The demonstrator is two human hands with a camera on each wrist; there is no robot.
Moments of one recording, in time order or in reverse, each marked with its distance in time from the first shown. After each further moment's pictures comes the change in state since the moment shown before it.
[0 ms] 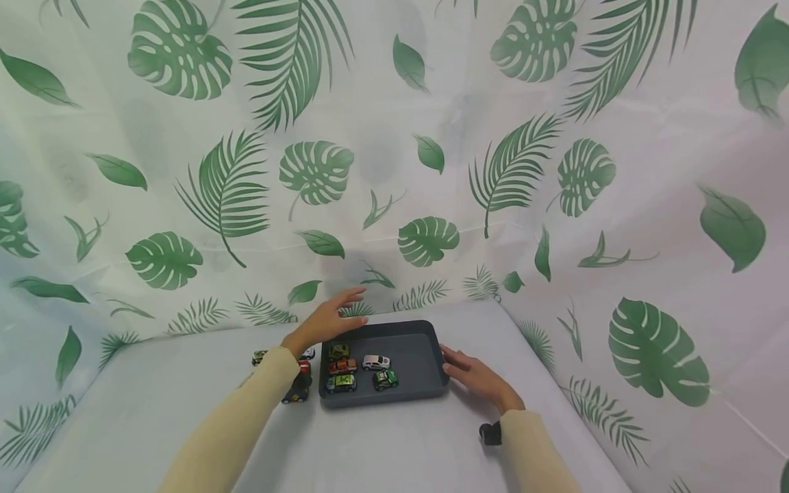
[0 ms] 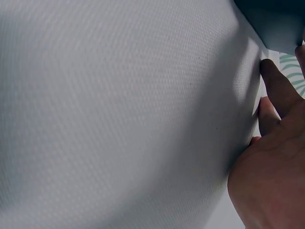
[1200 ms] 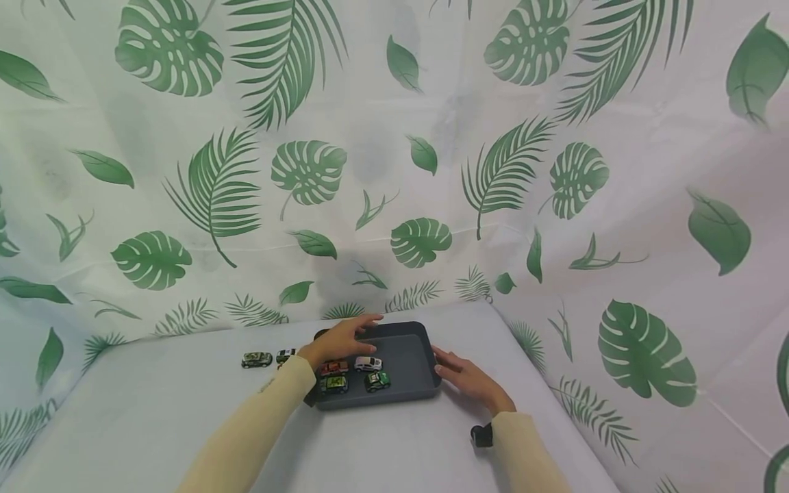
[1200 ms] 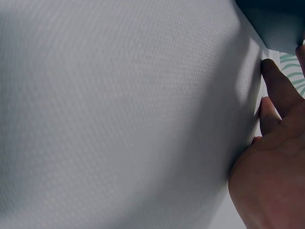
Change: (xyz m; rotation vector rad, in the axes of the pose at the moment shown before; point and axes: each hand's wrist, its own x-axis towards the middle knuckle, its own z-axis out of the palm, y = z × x) left_hand 0.004 0.001 0.047 -0.023 -0.228 -0.036; right_hand 0.003 0.005 0.002 0.006 0.020 0.039
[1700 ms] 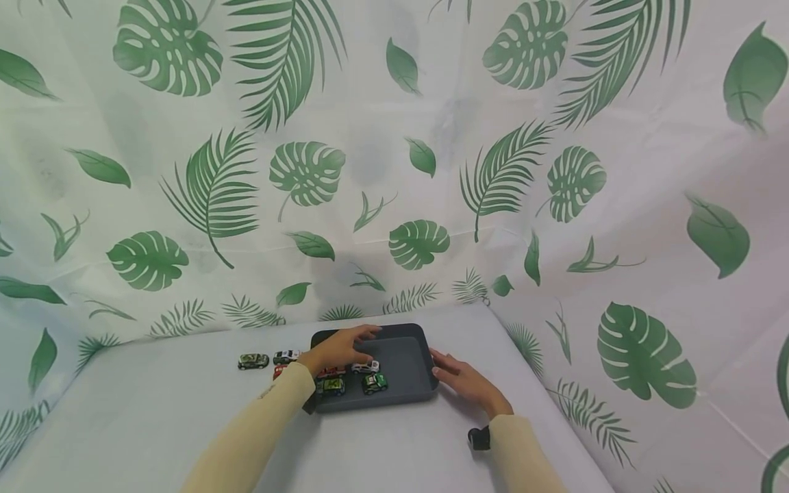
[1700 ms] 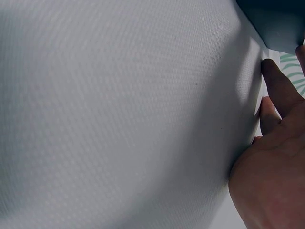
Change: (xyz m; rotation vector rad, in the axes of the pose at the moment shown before) left_hand 0.000 -0.010 0.011 0.000 -0.038 0.007; right_hand -0.004 -0.006 0.000 0.001 0.012 -0.003
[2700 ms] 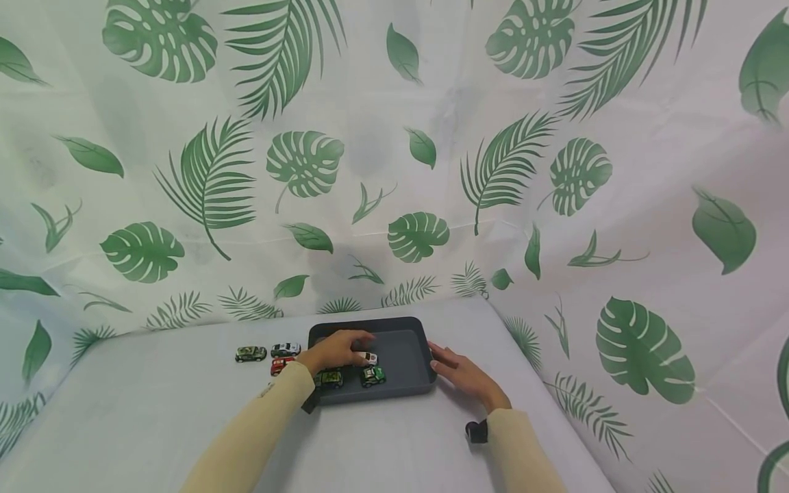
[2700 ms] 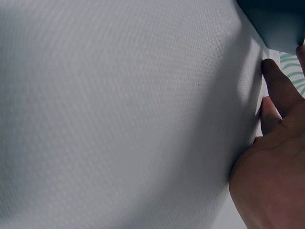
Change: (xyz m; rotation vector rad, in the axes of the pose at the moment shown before) left_hand 0.001 -0.011 0.011 0.117 0.011 -0.094; right_hand 0.003 0.001 -0.001 -0.001 -0.010 -0.004
